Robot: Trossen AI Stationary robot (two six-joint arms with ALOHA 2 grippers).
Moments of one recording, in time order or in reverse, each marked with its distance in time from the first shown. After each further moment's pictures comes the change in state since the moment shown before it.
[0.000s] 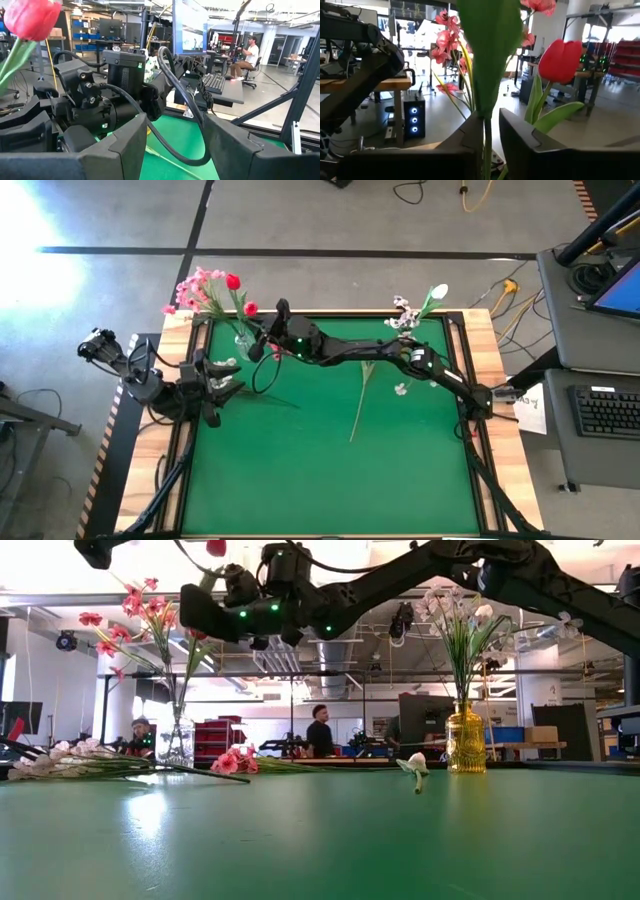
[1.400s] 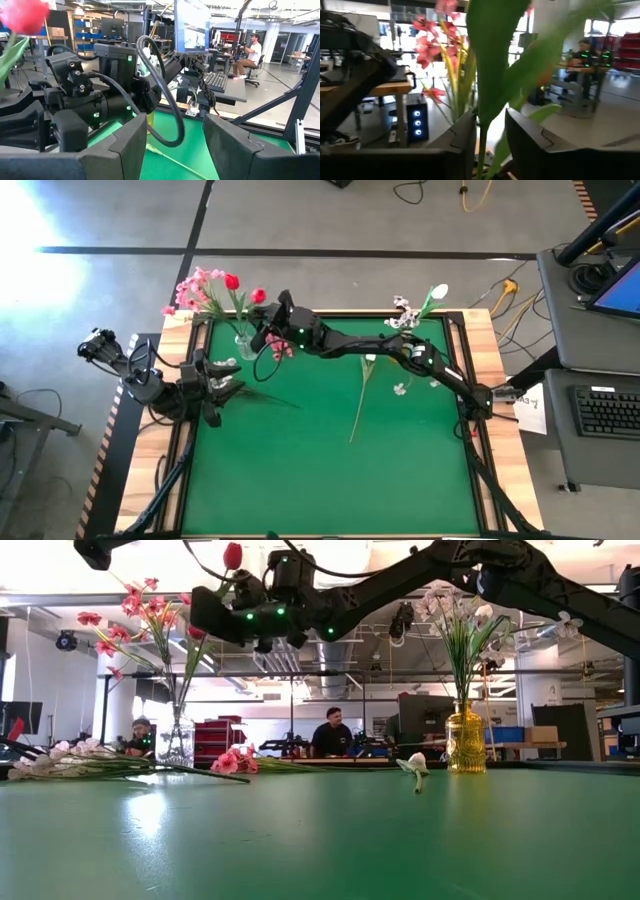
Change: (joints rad) left arm 0.000 0.001 -0.001 -0.012 -0.011 0.000; right arm -0.046 -0.003 0.017 -0.016 -0.055 0.048
